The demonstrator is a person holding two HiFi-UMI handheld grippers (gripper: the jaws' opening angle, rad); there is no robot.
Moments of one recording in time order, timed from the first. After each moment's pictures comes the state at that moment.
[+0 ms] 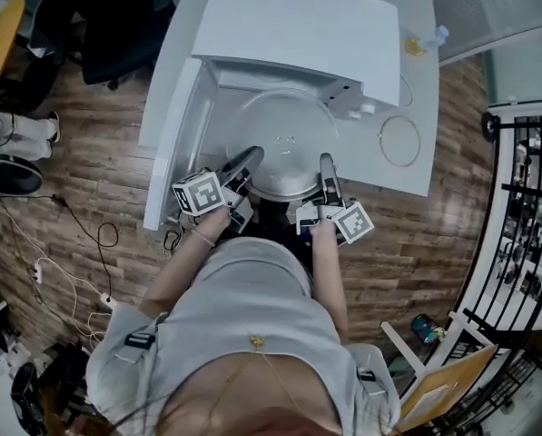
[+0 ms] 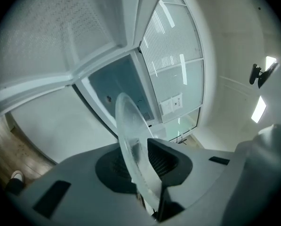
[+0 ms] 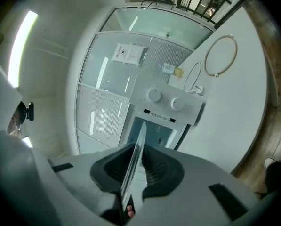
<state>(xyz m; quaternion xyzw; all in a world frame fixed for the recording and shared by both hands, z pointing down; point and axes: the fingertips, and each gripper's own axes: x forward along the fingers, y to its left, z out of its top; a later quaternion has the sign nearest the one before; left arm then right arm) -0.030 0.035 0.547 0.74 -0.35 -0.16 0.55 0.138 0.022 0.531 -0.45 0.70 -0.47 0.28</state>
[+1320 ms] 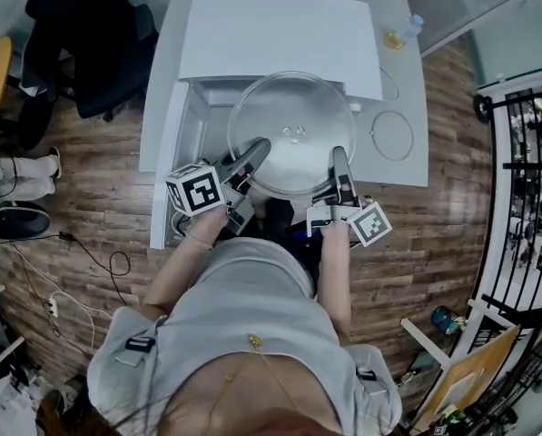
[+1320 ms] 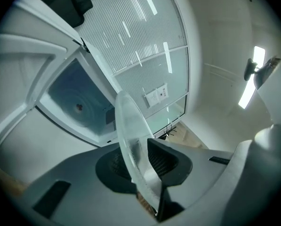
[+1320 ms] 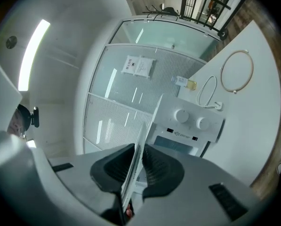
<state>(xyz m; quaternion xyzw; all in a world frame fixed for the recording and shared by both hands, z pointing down) -0.007 0.001 0.458 0.81 -0.29 -0.12 0.49 0.163 0.009 0.453 -0.46 0.70 -0.43 0.34</state>
